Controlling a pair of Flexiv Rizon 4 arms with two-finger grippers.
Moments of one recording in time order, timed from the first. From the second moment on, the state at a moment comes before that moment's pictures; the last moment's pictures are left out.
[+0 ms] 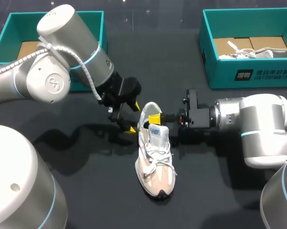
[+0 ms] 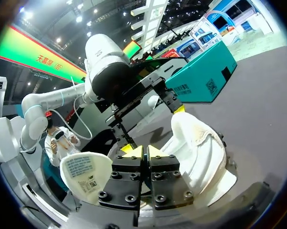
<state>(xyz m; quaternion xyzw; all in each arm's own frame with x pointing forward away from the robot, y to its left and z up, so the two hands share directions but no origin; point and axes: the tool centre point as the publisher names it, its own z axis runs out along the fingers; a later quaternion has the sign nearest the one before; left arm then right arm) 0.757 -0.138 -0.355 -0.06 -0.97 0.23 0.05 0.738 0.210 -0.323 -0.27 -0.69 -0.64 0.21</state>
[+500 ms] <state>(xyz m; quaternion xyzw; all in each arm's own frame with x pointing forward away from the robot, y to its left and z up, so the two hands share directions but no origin) 0.760 -0.137 -0.352 -0.06 -0.97 0.24 0.04 0.750 0.212 -0.299 -0.24 -0.72 -0.64 0.17</state>
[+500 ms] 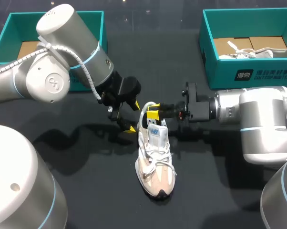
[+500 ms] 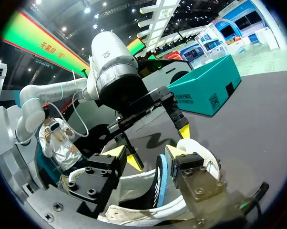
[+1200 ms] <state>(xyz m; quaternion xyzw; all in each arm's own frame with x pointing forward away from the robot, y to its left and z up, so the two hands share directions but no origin) 0.768 -0.104 -0.329 -0.10 -0.96 0.24 0.04 0.766 0.183 -0.292 -0.28 -0.76 -0.57 0.14</state>
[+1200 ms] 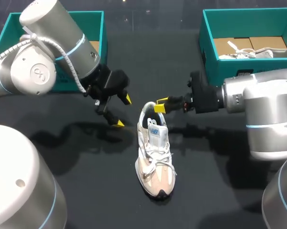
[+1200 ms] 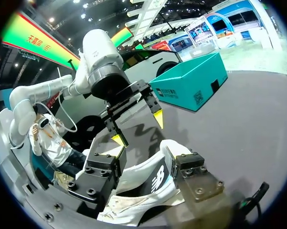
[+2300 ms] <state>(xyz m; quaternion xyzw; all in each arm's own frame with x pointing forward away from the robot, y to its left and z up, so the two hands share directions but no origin) 0.798 -0.023 -0.259 -0.19 -0.96 0.20 0.05 0.789 0.127 -0.266 -0.37 -0.83 -0.35 0.23</state>
